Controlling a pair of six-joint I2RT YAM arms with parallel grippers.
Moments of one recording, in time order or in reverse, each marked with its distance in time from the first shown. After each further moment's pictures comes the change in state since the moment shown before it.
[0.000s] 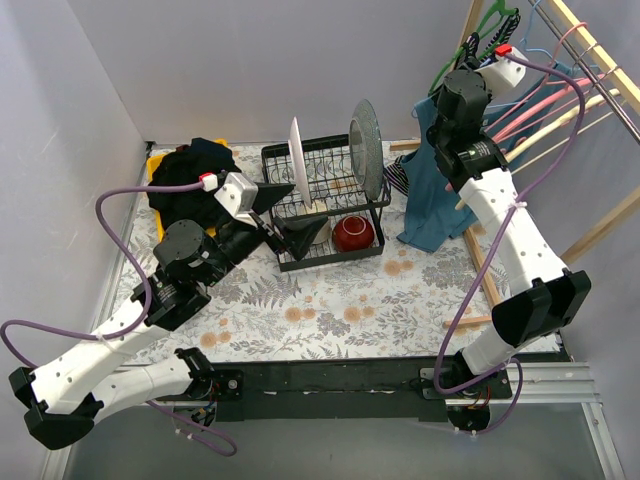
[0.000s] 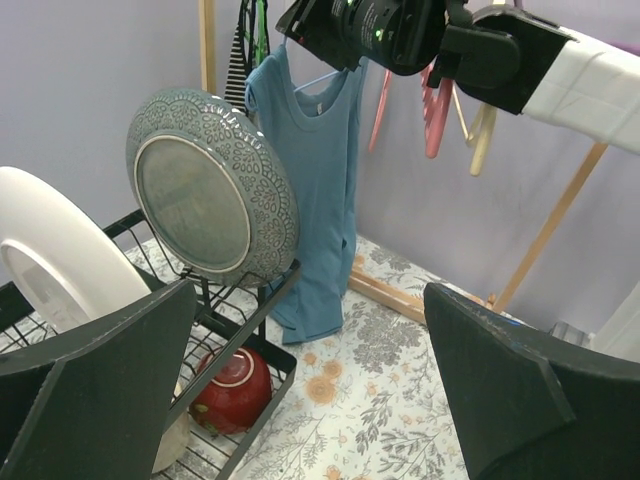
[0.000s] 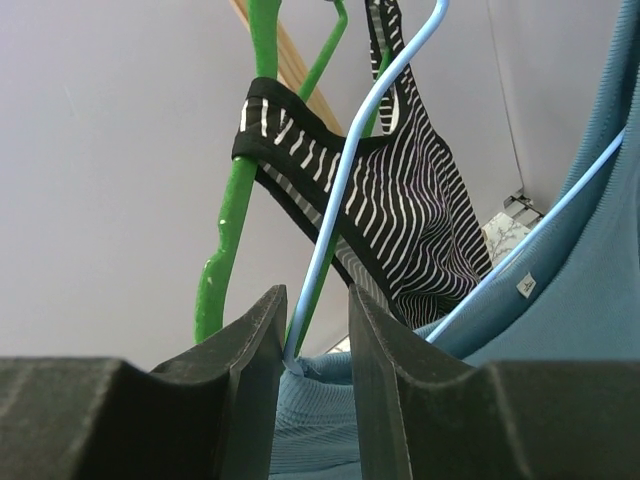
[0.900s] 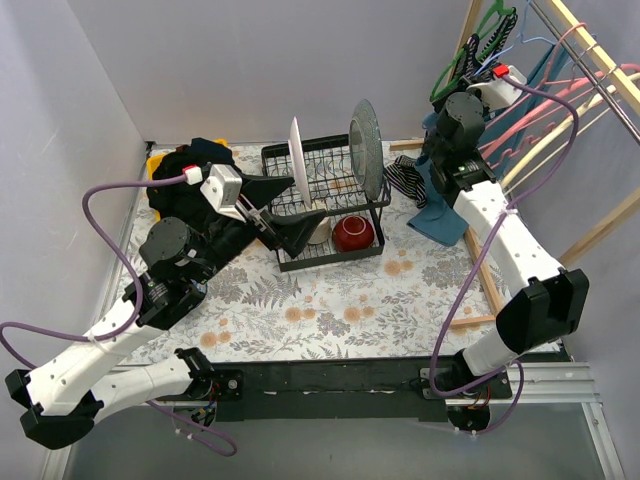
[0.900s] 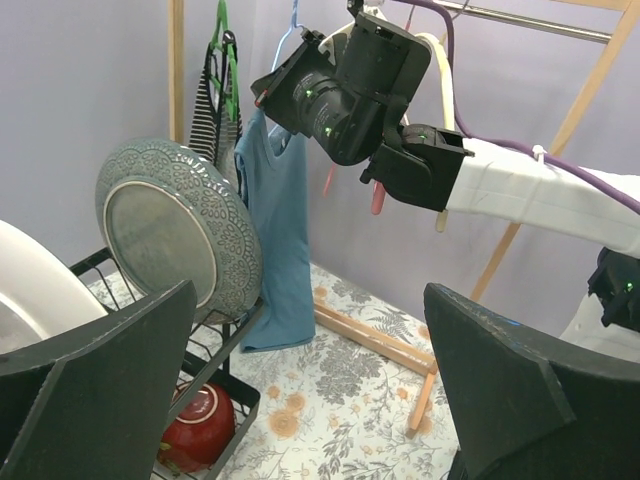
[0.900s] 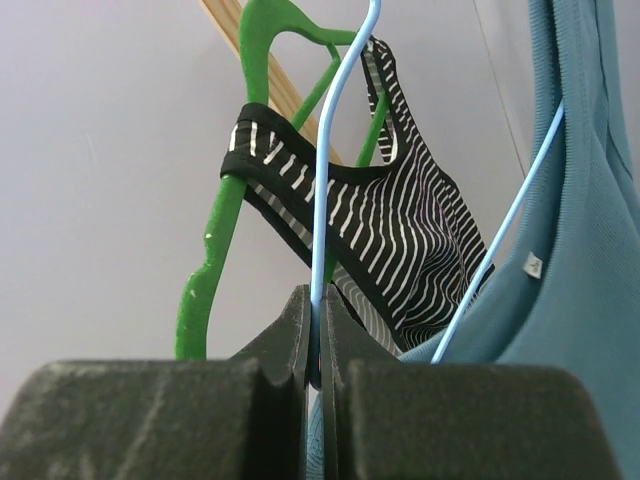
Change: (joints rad) left arm 0.000 0.002 0.069 0.015 0.041 -0.069; right arm -0.006 -0.042 -0.231 0.386 0.032 -0.097
